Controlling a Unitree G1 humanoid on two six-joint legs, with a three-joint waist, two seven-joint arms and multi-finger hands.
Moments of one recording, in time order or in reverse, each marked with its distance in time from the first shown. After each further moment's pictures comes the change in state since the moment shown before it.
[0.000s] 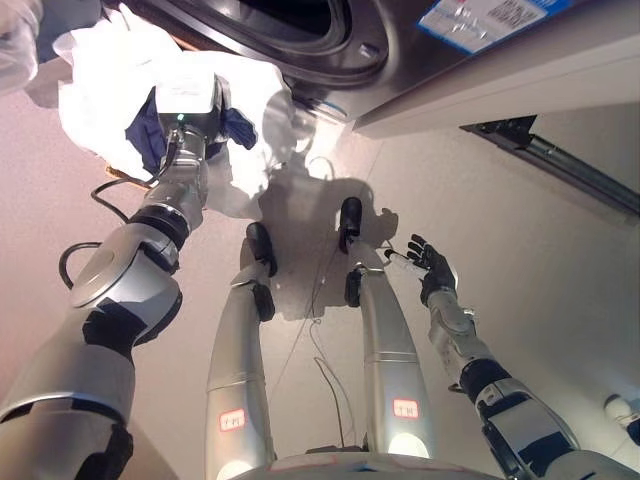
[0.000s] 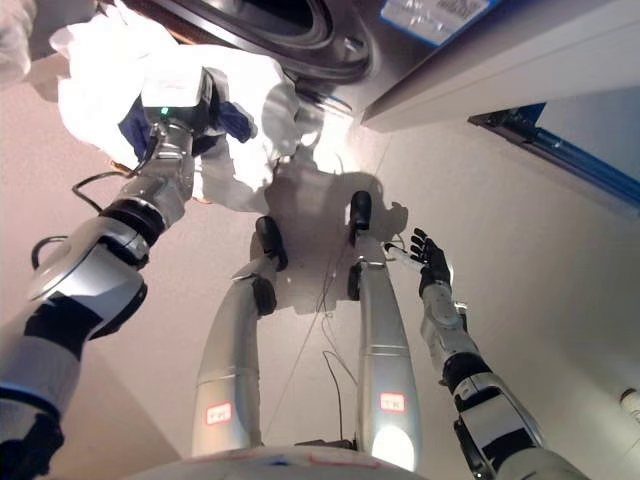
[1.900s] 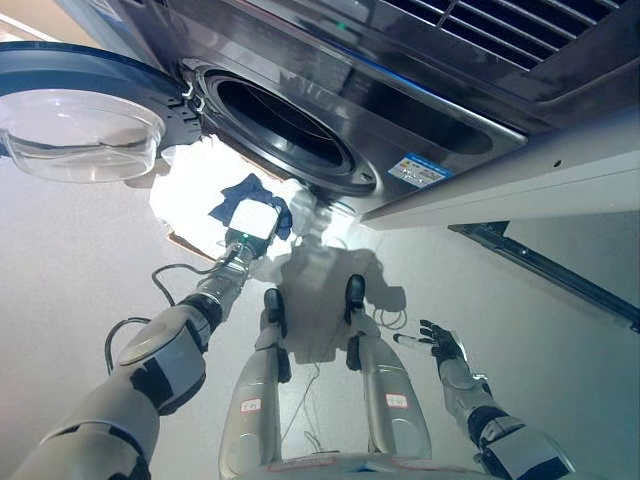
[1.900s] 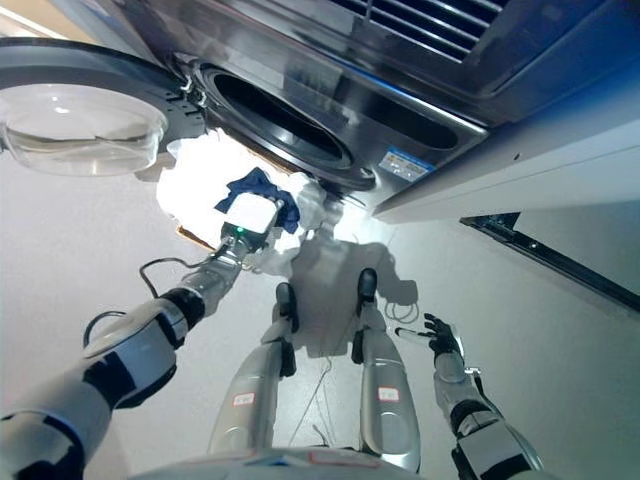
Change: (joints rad) left arm 0.315 -0.168 -0.187 -0.003 0.348 0.005 -0.056; right arm 0.114 0.043 -0.008 0.293 -0.227 0.086 0.005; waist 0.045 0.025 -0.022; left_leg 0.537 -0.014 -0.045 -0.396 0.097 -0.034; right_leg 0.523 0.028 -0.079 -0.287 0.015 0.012
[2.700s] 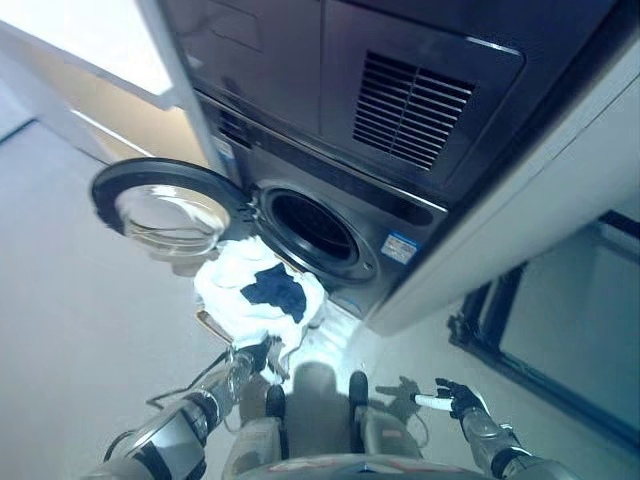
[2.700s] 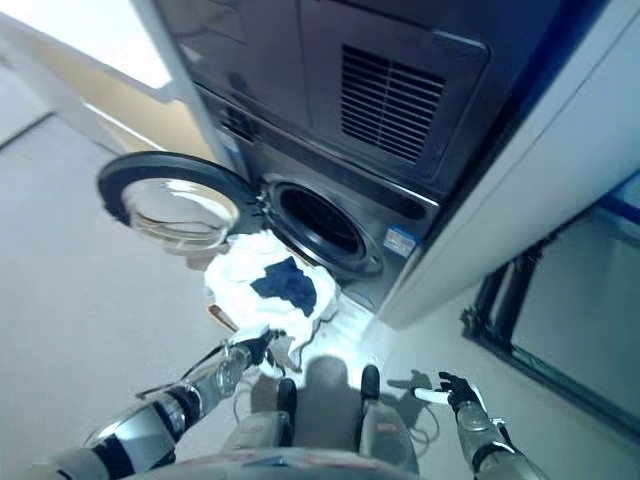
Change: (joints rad) left arm 0.439 -0.096 0.158 -0.011 -0.400 -0.210 -0.318; right arm 0.158 -0.034 -0.049 0.088 -0.153 0.073 0.102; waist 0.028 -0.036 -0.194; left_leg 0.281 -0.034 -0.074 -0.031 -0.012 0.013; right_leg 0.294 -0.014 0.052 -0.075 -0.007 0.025
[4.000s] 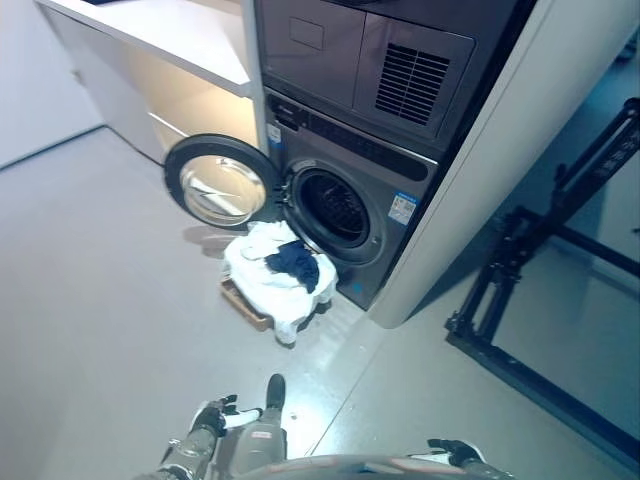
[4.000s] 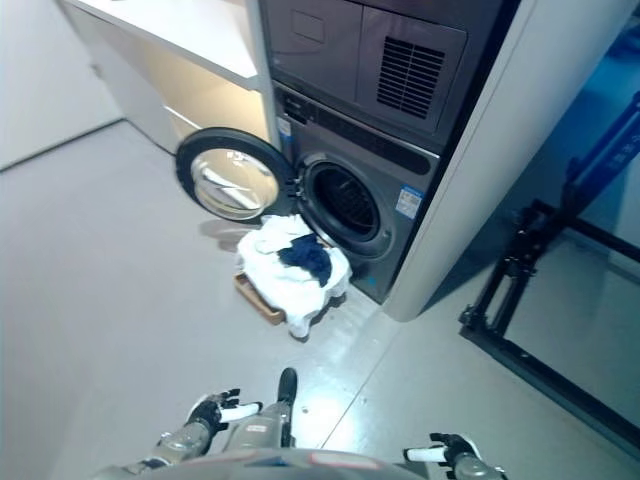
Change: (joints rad) left arm 0.340 -0.005 0.518 0.133 -0.489 -0.019 -0.166; right arm 0.094 0.066 0.045 0.071 -0.024 0.040 0.128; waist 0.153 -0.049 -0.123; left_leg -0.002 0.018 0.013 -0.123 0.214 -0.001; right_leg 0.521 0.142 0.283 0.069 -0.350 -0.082
